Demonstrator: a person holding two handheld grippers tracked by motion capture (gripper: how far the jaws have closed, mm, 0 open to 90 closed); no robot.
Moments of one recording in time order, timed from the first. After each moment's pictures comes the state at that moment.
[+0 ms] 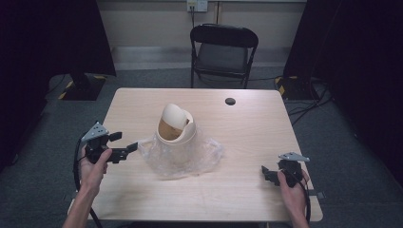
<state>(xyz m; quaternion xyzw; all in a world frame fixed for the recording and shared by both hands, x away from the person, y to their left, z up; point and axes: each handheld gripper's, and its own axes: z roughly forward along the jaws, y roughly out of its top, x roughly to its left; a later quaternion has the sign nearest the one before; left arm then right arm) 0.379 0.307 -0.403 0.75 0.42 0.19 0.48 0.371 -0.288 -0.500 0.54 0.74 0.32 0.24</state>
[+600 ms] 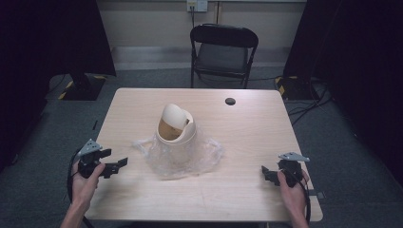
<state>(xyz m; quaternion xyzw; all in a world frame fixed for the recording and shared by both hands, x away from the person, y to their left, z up) 0.360 0.339 -0.457 0.75 0.48 0.18 0.42 0.371 -0.288 -0.500 0.54 0.74 0.32 0.24</state>
